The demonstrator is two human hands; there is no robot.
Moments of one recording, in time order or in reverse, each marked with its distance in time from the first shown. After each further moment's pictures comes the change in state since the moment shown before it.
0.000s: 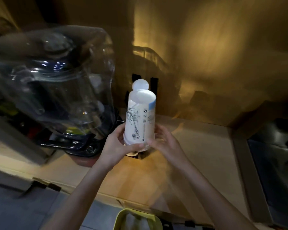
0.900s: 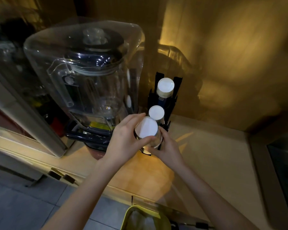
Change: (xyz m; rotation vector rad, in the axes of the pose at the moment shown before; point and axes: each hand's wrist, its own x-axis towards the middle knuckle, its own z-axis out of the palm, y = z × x) left_hand -0.014 0.027 -0.047 0.692 0.161 0.381; right_hand 0.027 0.040 0.060 -0.485 0.071 -0.065
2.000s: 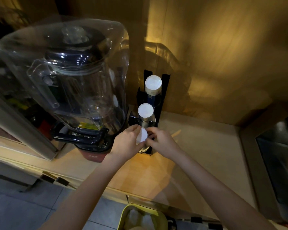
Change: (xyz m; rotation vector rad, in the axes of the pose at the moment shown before) left_hand 0.007 -0.028 0.069 0.334 -0.344 -0.084; right_hand 0.017 -0.002 -0.026 -0.151 -0.164 -0.033
